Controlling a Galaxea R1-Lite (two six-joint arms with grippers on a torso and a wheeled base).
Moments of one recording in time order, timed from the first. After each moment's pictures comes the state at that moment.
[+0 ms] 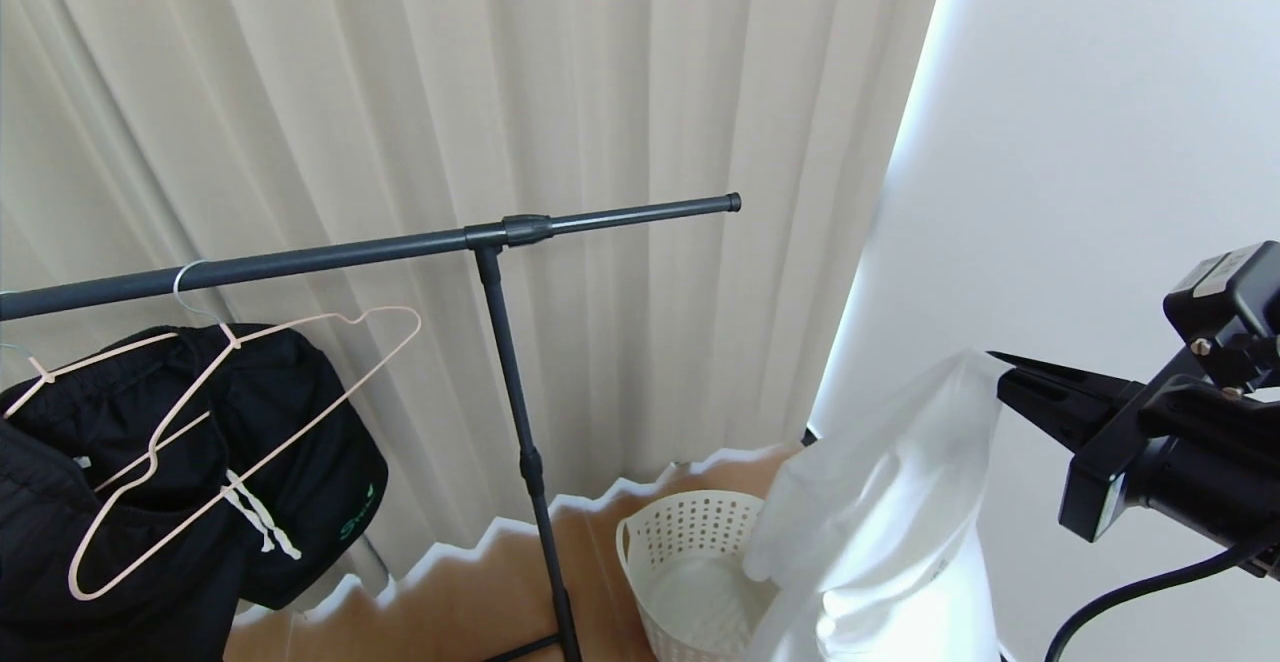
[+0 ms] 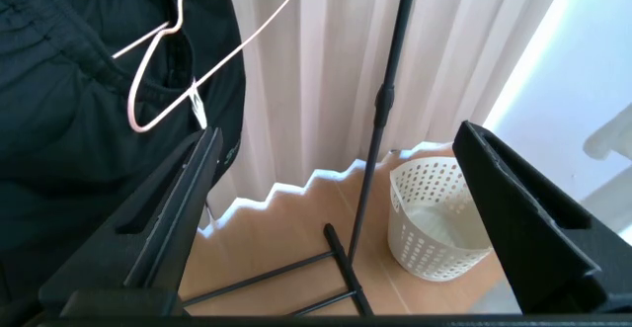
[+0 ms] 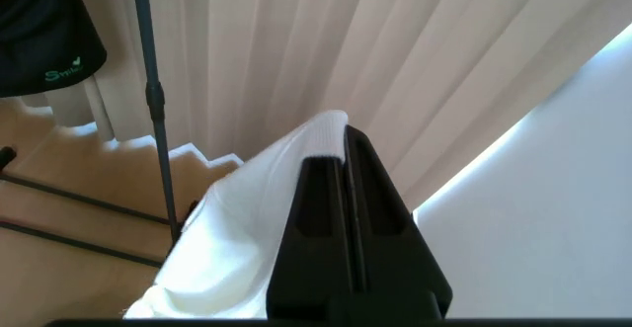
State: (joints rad) left arm 0.00 0.01 -0.03 0.07 -0.02 0.00; right arm 0.58 1.22 -0.50 -0.57 -0.14 -0.24
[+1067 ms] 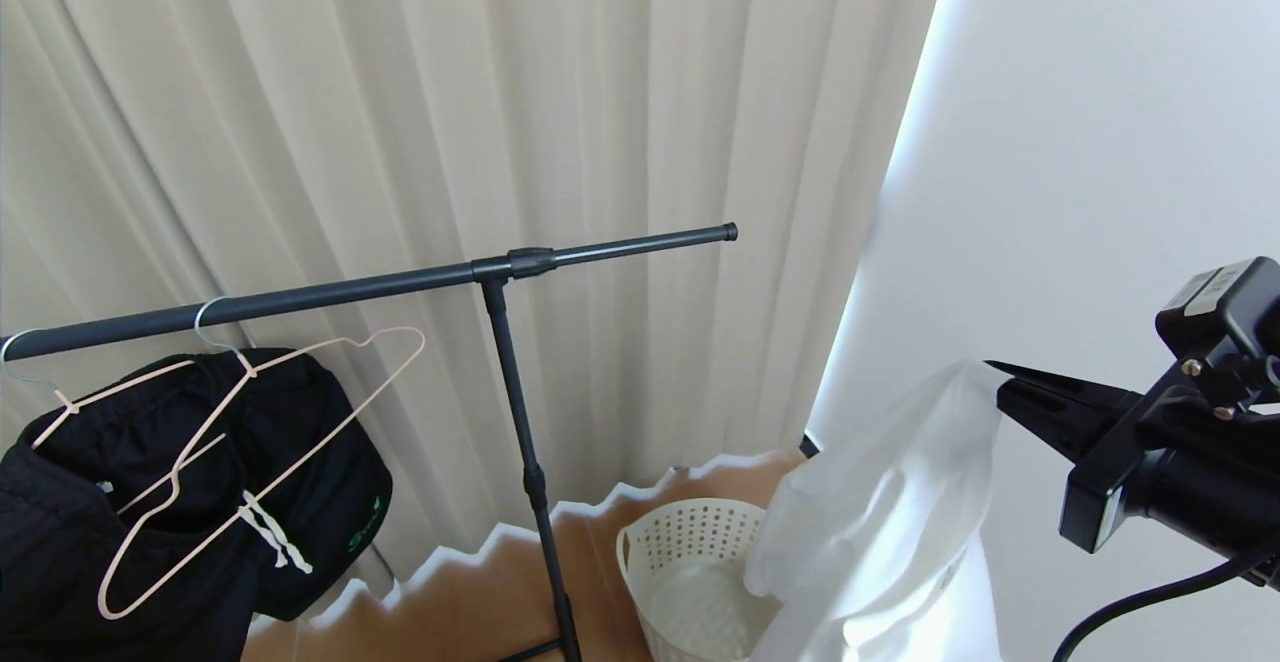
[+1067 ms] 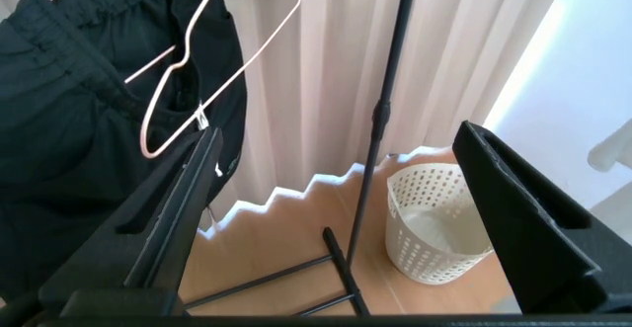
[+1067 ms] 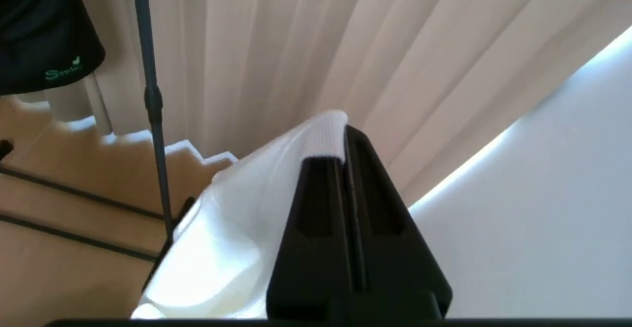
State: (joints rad) left arm 0.00 0.01 -0.03 0.07 -0.02 0.00; right arm 0.58 1.22 -0.48 -0.57 -0.14 -0.27
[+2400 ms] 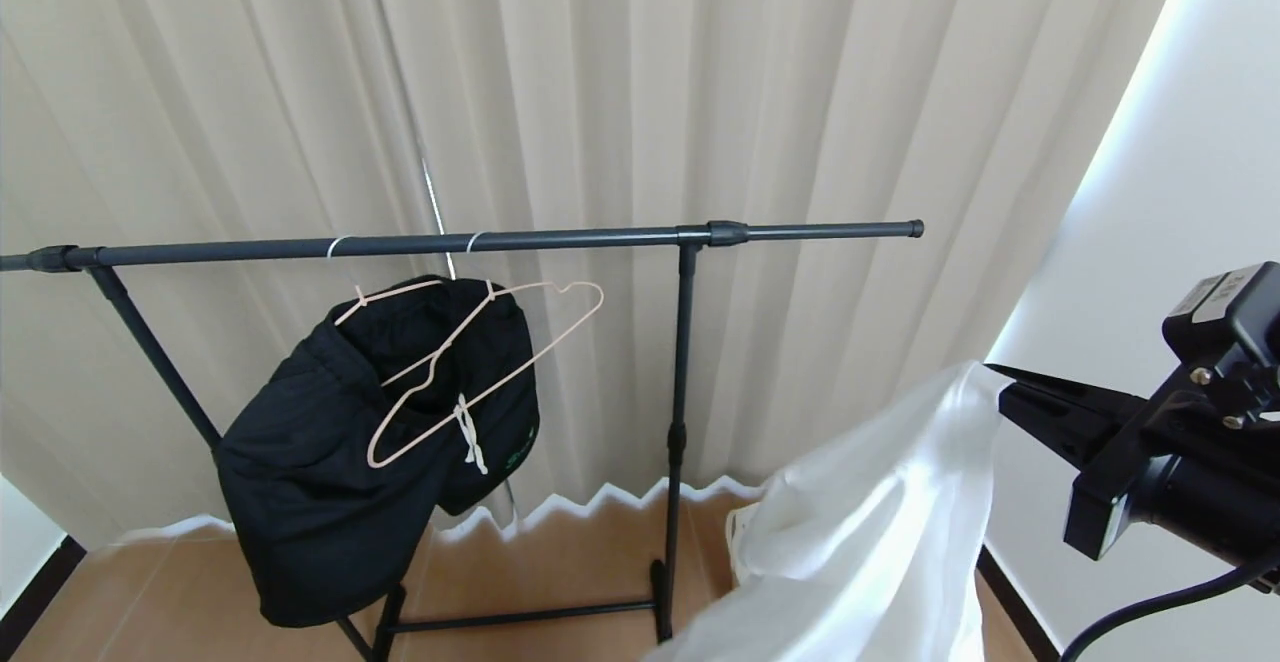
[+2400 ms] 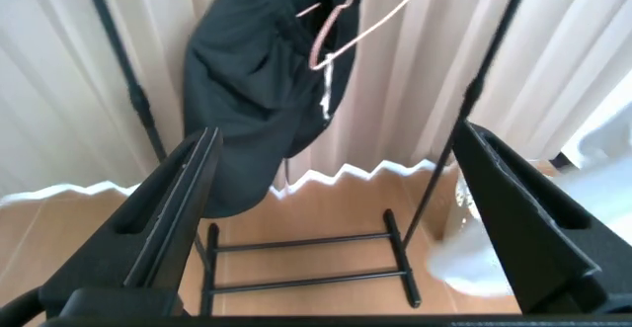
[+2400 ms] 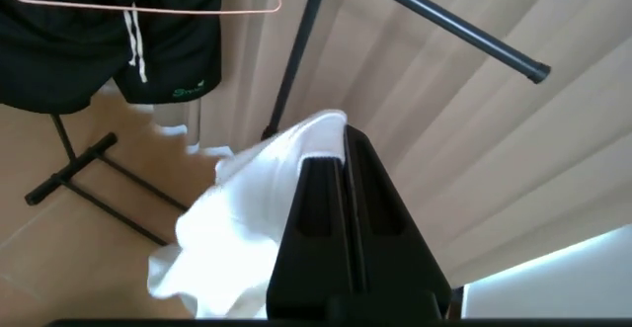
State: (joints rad) left arm 0.00 0.01 -0.03 0.07 -0.02 0.00; right arm 0.58 1.21 -0.48 -0.57 -0.14 -0.27
